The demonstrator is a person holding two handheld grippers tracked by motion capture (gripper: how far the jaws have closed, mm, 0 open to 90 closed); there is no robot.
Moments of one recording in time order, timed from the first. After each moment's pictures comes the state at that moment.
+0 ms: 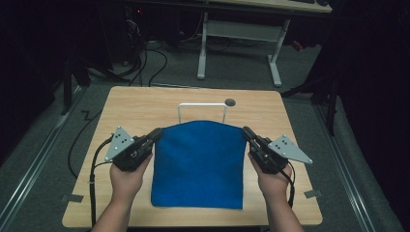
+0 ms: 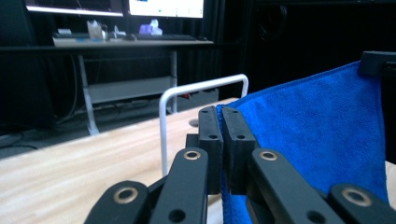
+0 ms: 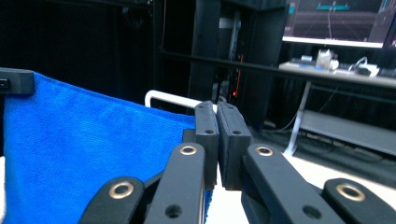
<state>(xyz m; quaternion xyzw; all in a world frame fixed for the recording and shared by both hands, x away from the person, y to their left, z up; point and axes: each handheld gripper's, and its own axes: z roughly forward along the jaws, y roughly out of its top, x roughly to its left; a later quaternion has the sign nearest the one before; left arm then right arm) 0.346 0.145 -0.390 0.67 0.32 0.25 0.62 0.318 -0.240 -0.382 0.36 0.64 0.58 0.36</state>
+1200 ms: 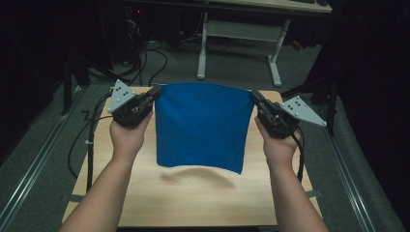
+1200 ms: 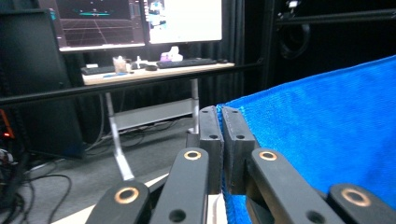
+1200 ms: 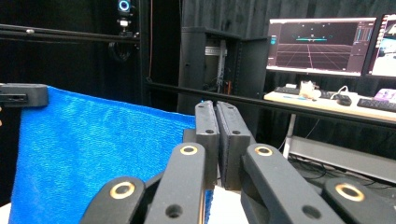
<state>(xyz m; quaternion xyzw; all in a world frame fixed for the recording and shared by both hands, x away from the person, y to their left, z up) 0.424 0.134 -0.319 0.67 0.31 0.31 0.60 0.370 -0.249 -0.311 0.36 0.61 0.60 0.38</state>
